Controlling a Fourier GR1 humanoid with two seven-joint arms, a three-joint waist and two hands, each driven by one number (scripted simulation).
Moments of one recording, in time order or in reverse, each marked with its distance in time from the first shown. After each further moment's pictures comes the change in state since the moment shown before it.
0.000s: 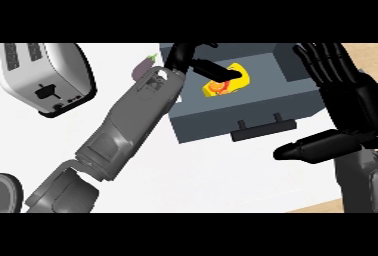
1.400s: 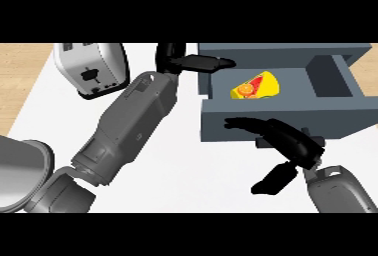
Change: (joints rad) left arm 0.085 0.010 0.093 -0.099 0.315 -0.016 -0.286; right arm 0.103 -0.157 0.400 0.167 0.460 0.196 -0.006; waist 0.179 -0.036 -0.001
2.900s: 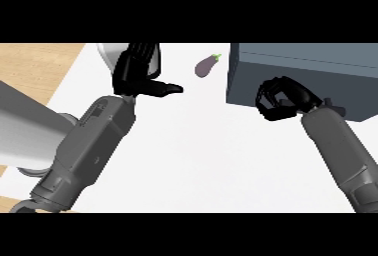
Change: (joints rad) left arm 0.334 0.162 -0.020 -0.296 0.013 -0.217 0.030; right arm -0.473 0.019 -0.234 1.030 0.087 -0.181 -0.492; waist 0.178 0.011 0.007
